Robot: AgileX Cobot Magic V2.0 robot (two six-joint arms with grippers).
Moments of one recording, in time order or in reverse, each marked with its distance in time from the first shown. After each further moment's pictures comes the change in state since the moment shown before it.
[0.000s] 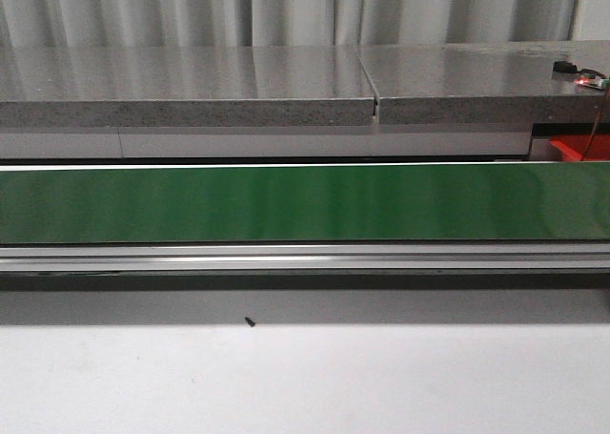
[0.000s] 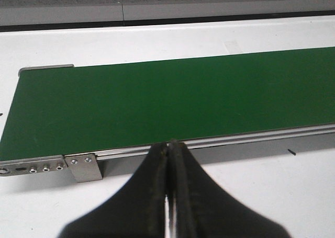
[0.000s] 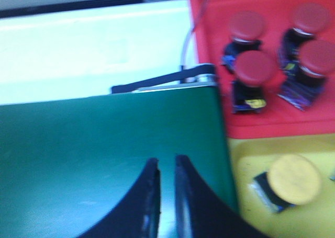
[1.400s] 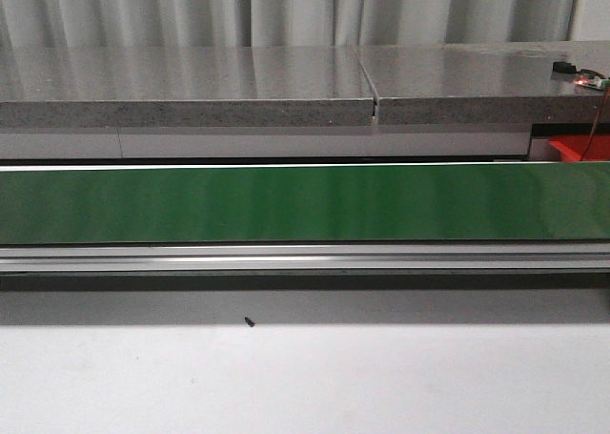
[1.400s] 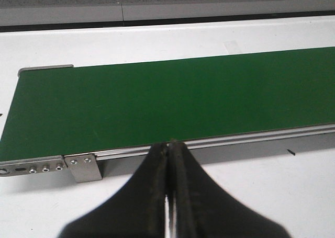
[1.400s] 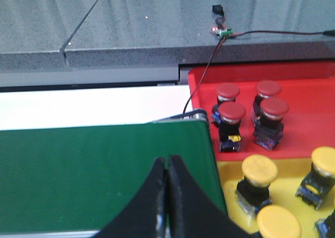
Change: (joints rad) left arm 0.000 0.000 0.000 0.000 0.000 0.000; right arm 0.064 -0.645 0.467 0.013 -0.275 -0.002
